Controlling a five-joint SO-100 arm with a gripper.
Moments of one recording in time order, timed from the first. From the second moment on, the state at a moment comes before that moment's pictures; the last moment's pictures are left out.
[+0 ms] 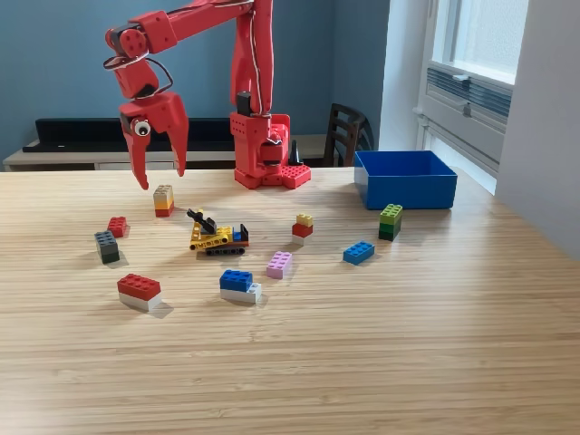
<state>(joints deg) 59.7 97.5 109.7 79.2 4.9</state>
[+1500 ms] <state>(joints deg) 54.9 97.8 121.7 64.6 8.2</state>
